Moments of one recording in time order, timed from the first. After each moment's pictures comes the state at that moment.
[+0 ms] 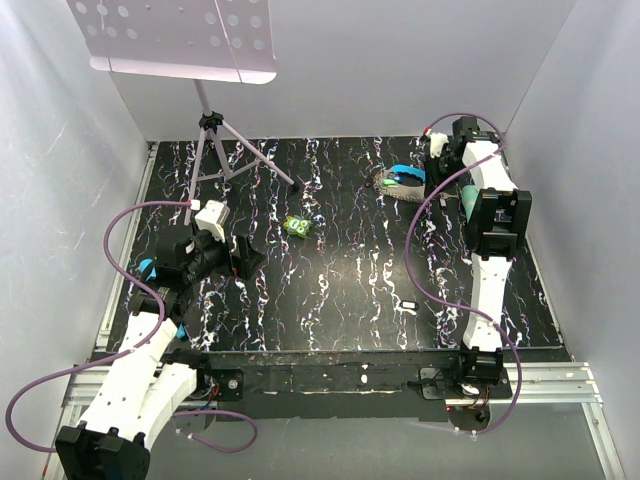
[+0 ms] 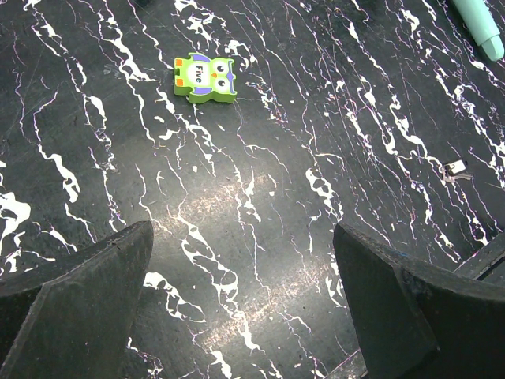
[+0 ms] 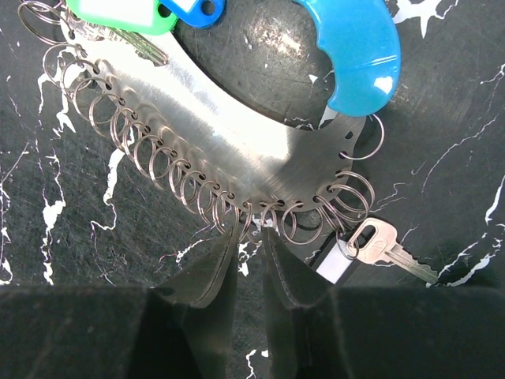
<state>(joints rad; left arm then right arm) -0.18 0.75 0.66 -0.34 0.40 -0.10 -0.02 2.43 2.21 -1.01 -0.41 -0.39</state>
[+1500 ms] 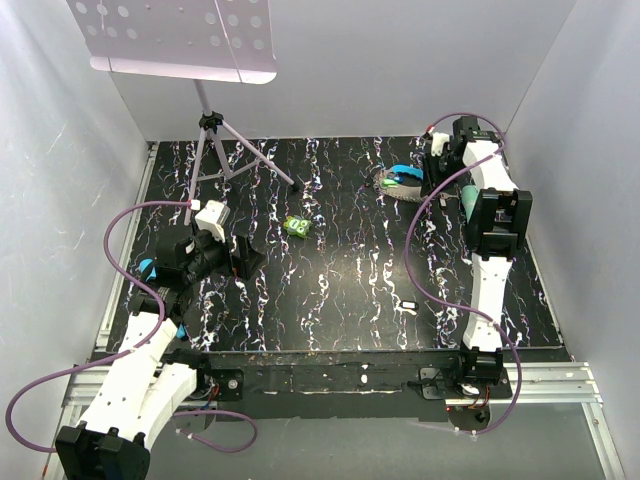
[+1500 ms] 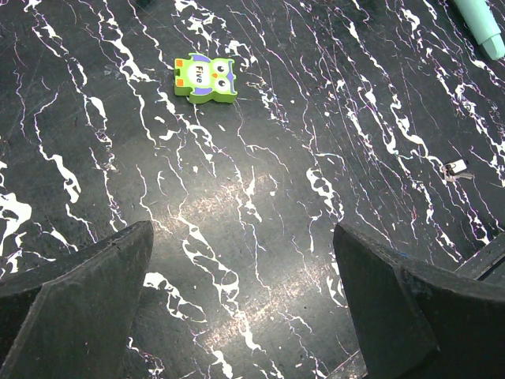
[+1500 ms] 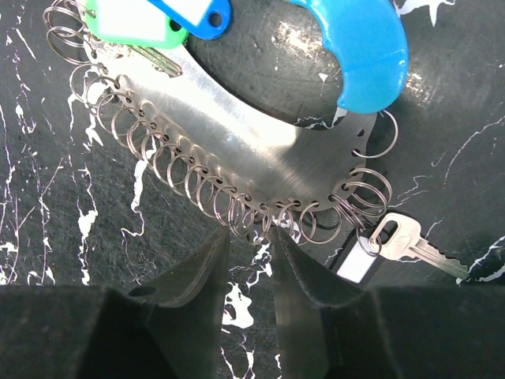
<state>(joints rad) -0.18 0.74 0.66 -0.34 0.40 -0.10 -0.02 2.43 2.21 -1.01 -0.43 -0.29</state>
